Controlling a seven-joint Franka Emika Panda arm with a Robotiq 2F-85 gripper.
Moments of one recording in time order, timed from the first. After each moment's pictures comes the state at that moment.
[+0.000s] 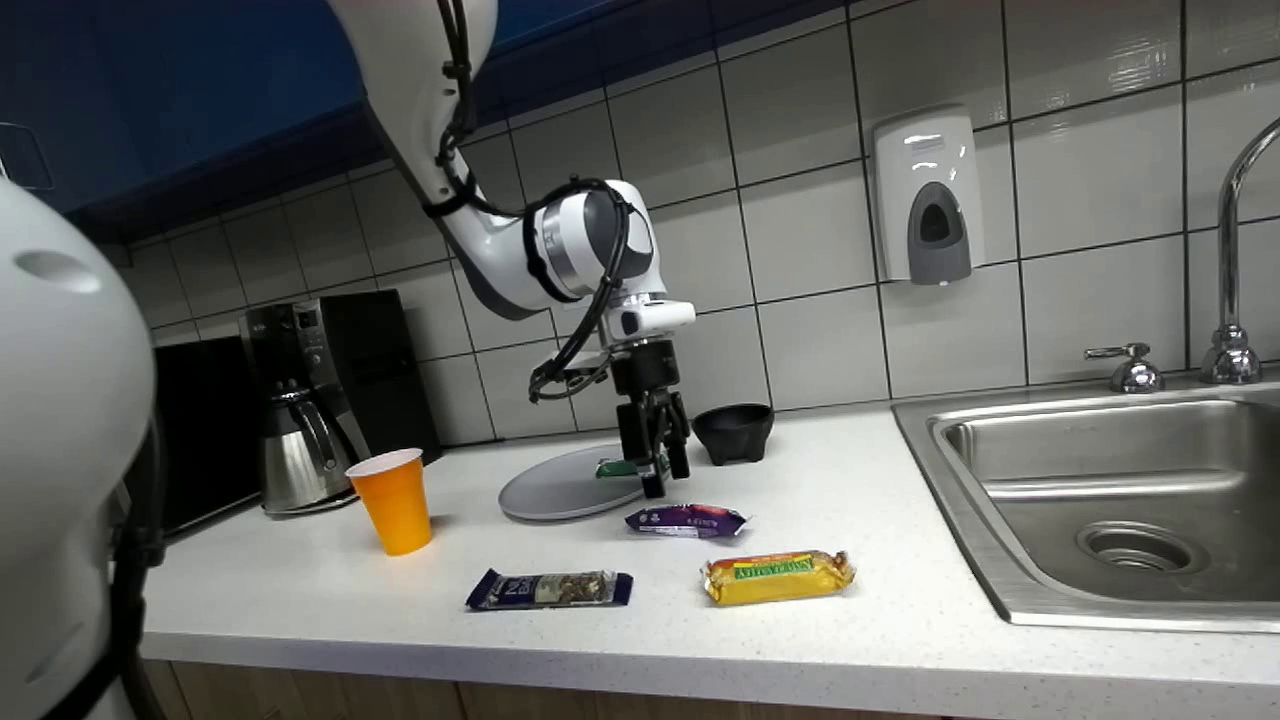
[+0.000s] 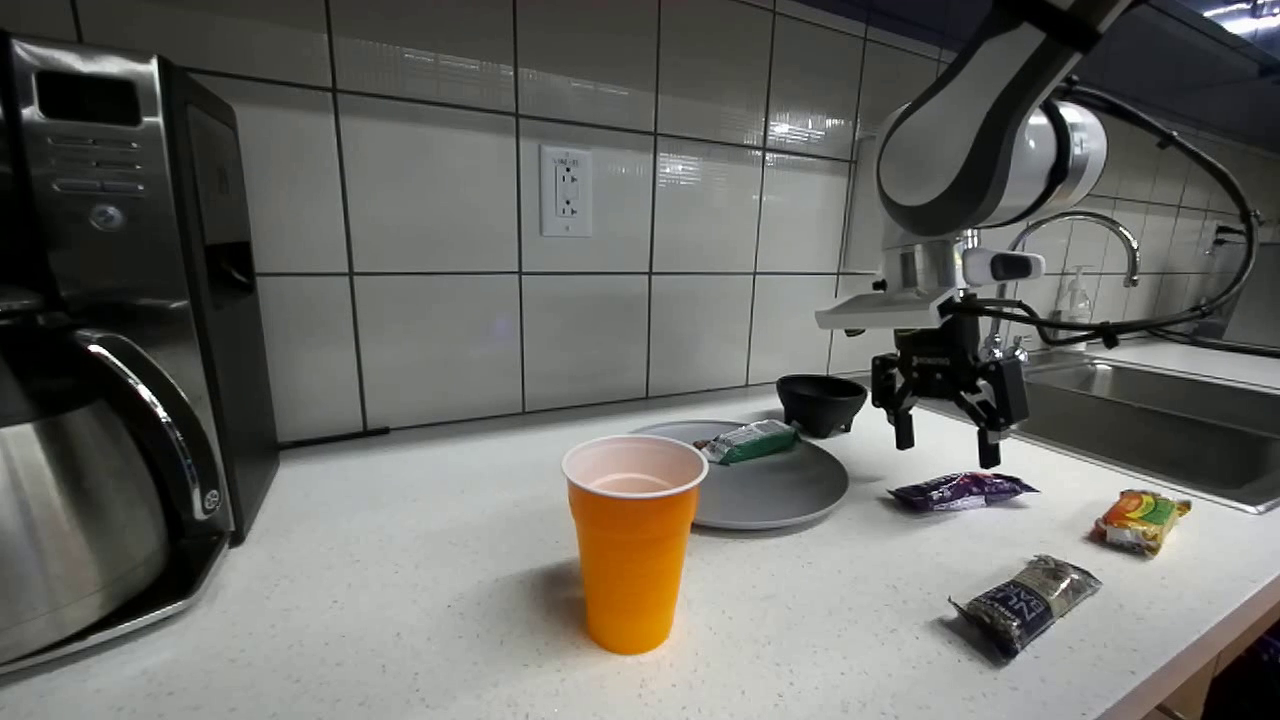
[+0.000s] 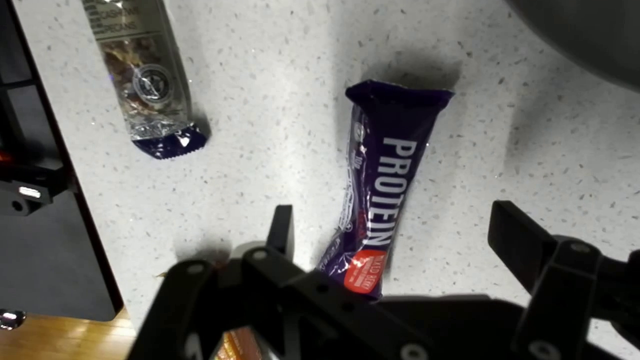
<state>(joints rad) 0.05 0.25 -0.16 -2.23 -0.11 2.31 1.49</state>
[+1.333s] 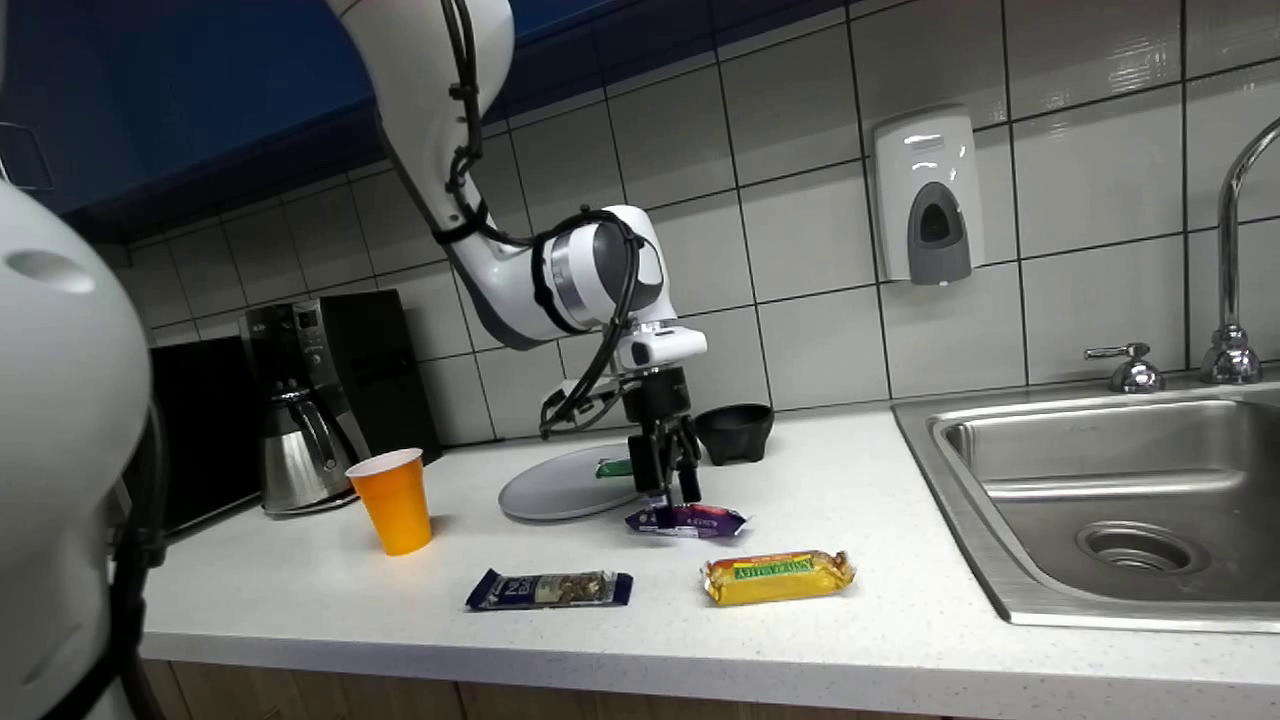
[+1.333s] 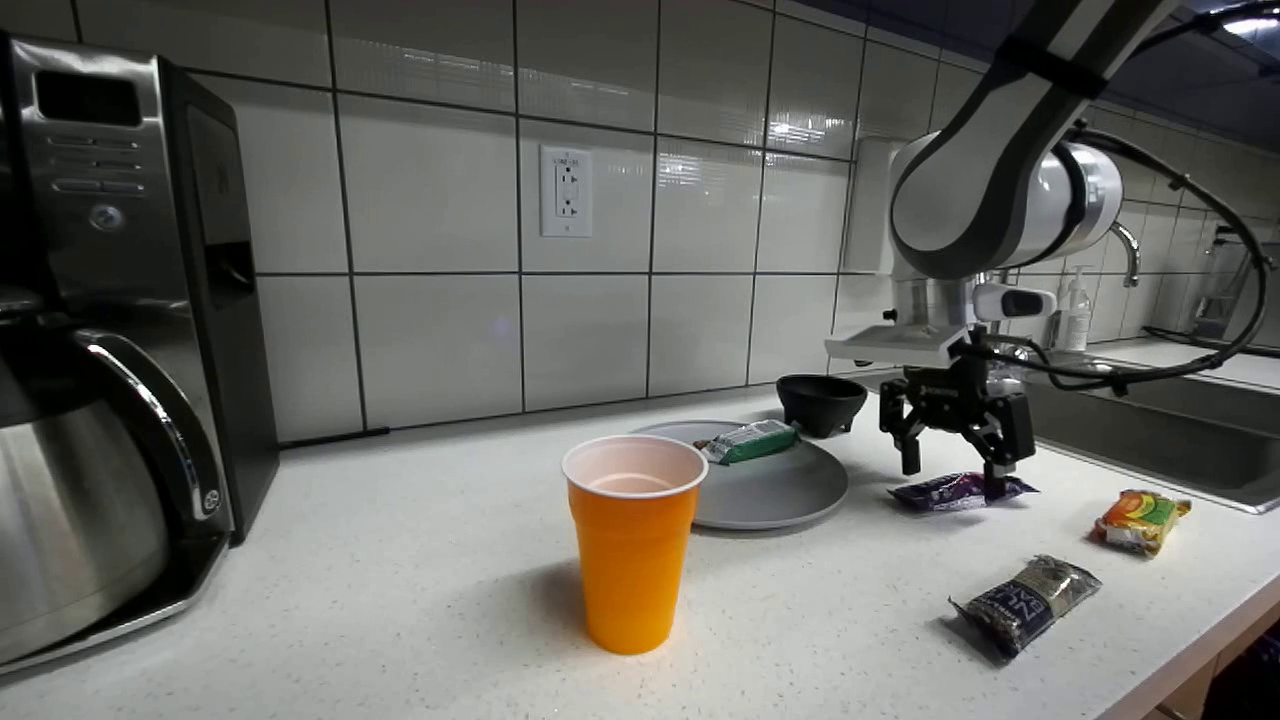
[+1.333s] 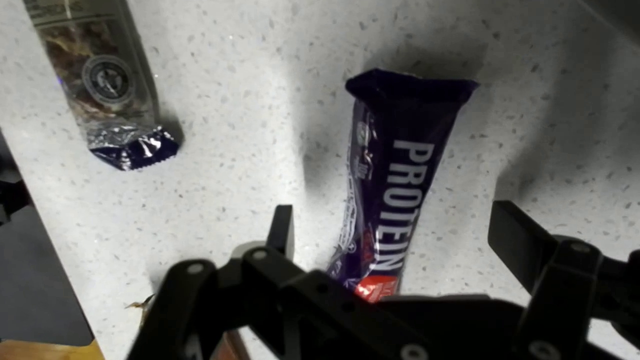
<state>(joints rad) 0.04 0.30 -0.17 -2.27 -0.11 2.43 1.49</state>
